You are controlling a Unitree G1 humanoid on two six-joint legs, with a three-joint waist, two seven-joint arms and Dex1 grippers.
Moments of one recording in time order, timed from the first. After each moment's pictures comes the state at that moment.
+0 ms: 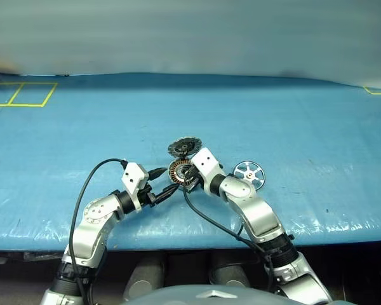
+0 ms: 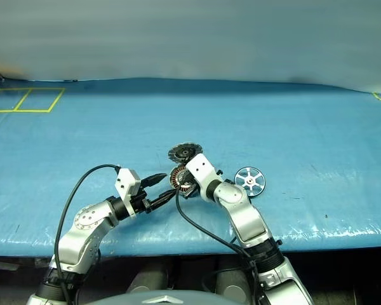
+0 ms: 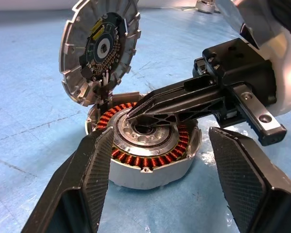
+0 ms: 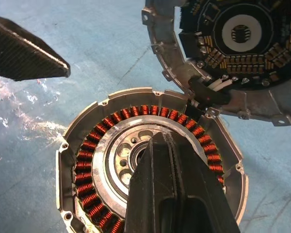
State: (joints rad) left arm 0.01 0.36 -0.11 -0.15 -0.31 0.19 -0.76; right arm -0.26 -0.15 0.33 -0.13 -0.03 0.64 0.46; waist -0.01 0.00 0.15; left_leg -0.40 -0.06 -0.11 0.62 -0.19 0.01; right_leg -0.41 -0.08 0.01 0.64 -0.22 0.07
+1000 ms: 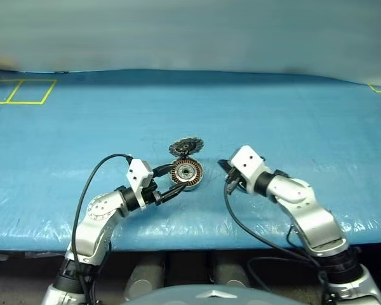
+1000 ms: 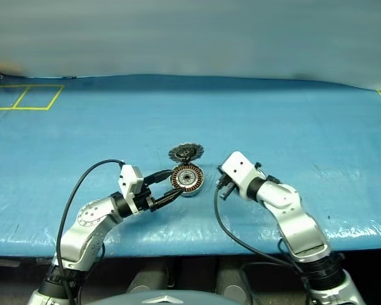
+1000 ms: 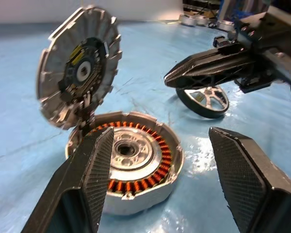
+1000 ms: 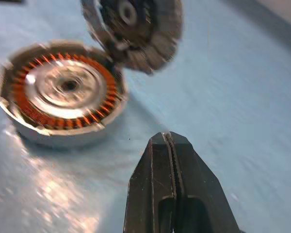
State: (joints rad) left arm -0.02 0.34 -0.15 -0.20 -0.35 0.19 -0.80; right arm -0.14 -0.60 0.16 -0.45 0.04 0.61 0.55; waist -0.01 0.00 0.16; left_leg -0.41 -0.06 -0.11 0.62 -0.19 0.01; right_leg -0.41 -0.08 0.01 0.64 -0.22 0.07
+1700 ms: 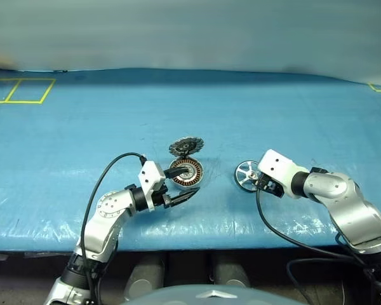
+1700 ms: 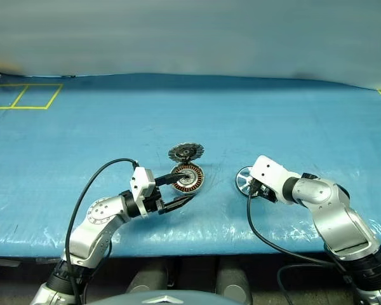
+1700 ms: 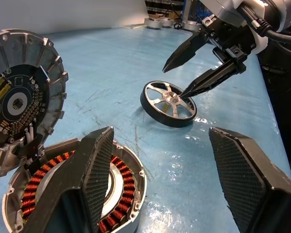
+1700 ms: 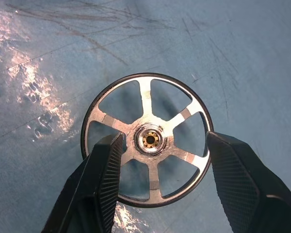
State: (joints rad) left arm -0.06 0.35 -0.22 -0.17 -0.29 0.13 -0.85; right arm -0.13 -0.89 0.16 -0.43 0.02 0.69 0.72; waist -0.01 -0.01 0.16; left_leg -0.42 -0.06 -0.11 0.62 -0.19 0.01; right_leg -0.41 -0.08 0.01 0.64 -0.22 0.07
